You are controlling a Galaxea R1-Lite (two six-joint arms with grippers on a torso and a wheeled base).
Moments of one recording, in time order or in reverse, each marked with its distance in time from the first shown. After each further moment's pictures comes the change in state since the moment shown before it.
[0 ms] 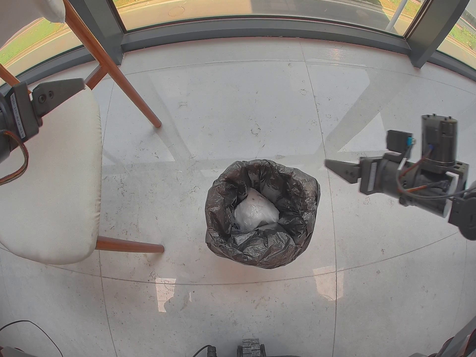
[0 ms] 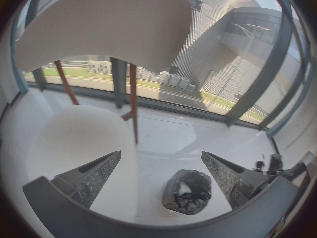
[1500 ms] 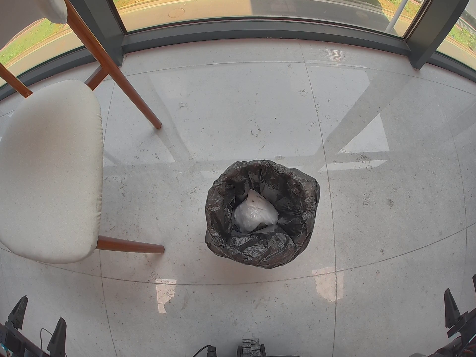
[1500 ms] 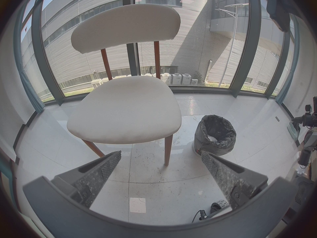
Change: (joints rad) left arm 0.525 -1.093 1.051 0.024 -0.399 0.251; right arm -0.555 -1.501 0.821 0.490 0.000 -0.189
